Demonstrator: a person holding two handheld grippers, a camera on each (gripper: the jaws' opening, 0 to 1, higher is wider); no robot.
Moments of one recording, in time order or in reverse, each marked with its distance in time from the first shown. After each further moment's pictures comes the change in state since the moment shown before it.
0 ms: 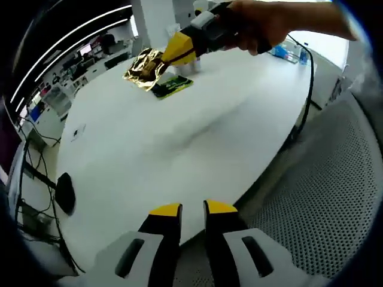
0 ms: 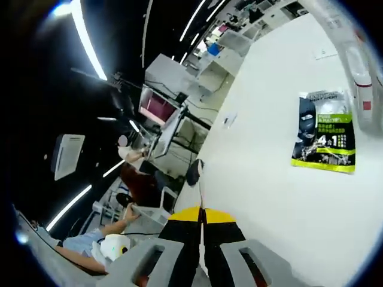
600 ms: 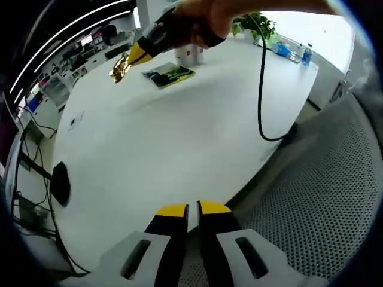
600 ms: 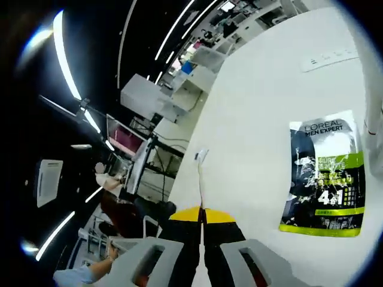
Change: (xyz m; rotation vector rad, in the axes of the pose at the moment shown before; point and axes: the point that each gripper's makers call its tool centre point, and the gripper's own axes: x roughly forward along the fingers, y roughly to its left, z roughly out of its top) left arm 0.001 0.004 -0.008 -0.028 0.025 0.003; right arm 0.060 -0.042 0.073 0.083 -0.118 -0.140
